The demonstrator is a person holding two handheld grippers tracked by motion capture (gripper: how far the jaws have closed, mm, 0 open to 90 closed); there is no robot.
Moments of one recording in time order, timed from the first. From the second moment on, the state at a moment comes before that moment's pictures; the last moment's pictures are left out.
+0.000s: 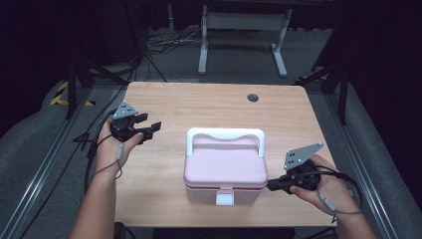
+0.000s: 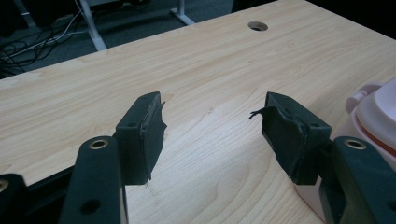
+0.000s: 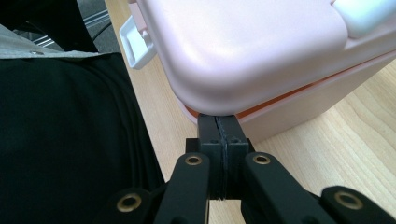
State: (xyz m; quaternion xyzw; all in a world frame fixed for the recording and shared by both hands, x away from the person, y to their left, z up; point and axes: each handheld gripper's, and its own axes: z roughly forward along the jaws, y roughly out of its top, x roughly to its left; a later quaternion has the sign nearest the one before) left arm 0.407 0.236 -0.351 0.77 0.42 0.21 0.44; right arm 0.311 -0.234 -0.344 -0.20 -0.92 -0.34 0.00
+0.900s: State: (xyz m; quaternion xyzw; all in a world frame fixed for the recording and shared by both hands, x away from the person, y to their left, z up) left arm 0.401 0.236 -0.352 0.77 0.42 0.21 0.44; right arm 0.309 -0.243 -0.330 -0.20 -0.91 -0.37 0.01
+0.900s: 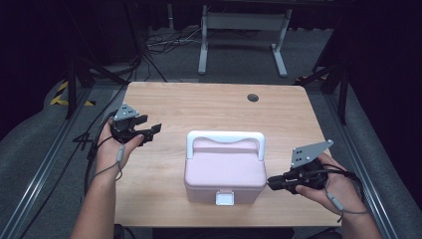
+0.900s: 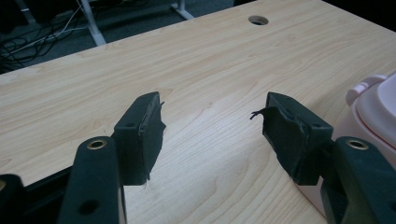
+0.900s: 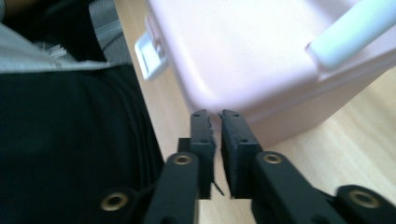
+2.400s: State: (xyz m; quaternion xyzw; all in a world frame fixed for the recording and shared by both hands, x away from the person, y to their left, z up) left arm 0.386 0.268 -0.370 0.76 0.45 0.21 0.41; right arm 0.402 -0.338 -0.356 -0.41 -0.78 -0.43 -0.20
